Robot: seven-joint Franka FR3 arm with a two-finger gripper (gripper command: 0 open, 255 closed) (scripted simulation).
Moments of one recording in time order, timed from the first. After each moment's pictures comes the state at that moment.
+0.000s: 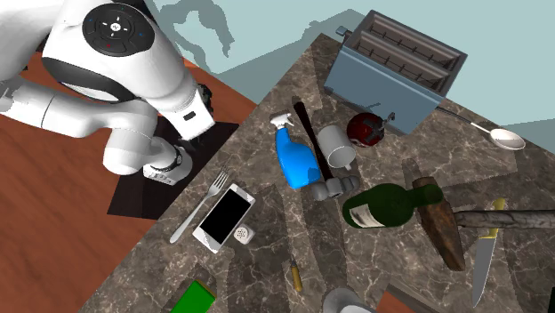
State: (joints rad) arm -0.01 -0.81 -0.07 -2.30 0.08 1.44 0.02
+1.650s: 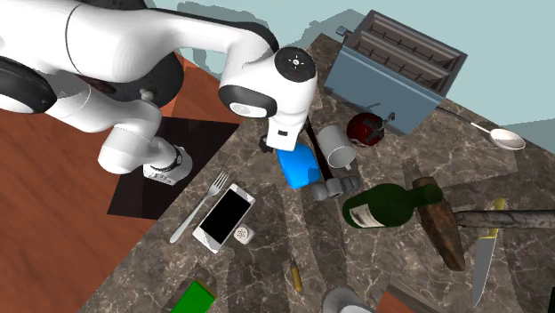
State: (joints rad) arm -0.20 -0.20 0.21 -2.06 0.05 1.83 0.89
